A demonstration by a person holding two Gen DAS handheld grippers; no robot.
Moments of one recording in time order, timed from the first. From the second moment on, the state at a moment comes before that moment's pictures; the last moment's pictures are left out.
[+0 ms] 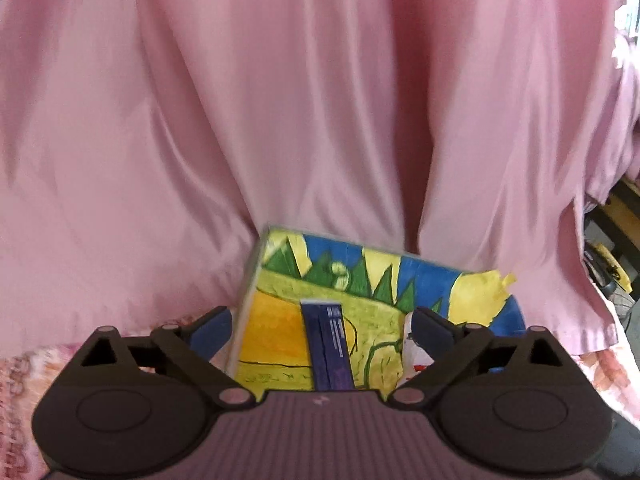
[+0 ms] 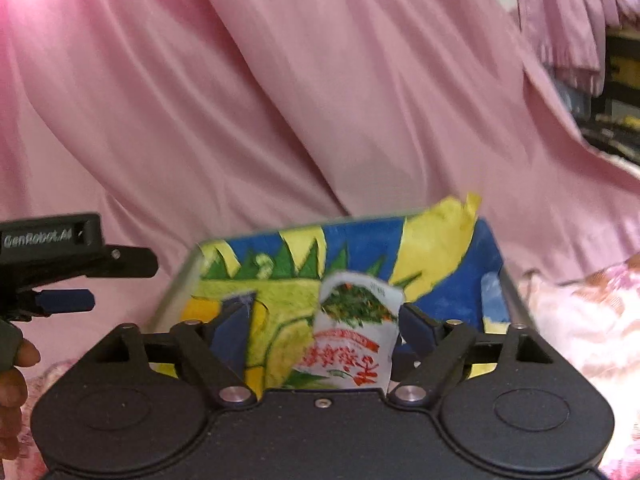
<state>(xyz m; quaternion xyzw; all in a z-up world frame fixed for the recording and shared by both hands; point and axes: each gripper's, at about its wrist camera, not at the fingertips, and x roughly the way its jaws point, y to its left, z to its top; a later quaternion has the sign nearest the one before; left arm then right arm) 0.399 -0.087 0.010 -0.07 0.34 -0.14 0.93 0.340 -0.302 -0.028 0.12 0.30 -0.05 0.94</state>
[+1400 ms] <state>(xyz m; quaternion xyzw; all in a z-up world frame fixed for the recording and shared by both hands) 0.089 0.017 0.030 -0.04 0.25 -0.13 0.96 0.011 -0.230 0.072 0.09 0.18 -0.11 0.97</state>
